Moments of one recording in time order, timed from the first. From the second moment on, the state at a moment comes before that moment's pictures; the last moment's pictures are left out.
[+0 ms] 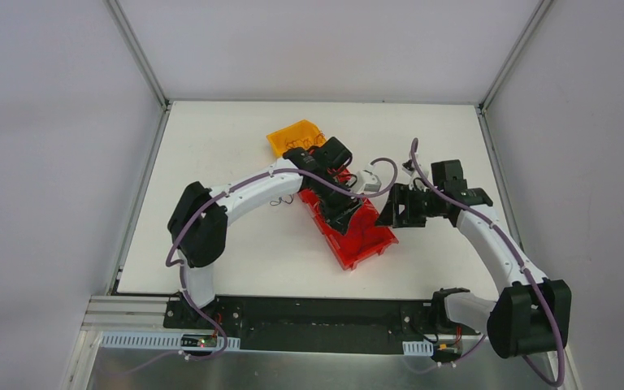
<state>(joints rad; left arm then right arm) -0.84 1.87 1.57 -0.80 0.60 0.27 0.18 1.16 0.83 -0.73 -0.64 0.16</state>
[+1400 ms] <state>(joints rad) -0.45 1.76 1.30 -0.74 0.36 0.48 0.17 1.20 0.89 -0.77 -0.67 0.17</state>
